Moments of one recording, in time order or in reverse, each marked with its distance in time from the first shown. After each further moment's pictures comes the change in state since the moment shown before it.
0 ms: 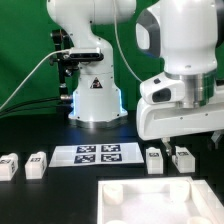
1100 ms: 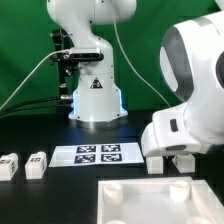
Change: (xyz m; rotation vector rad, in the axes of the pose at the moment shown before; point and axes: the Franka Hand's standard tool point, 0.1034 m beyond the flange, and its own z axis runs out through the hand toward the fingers) arm -0.010 0.000 0.029 -0.041 -0.547 0.006
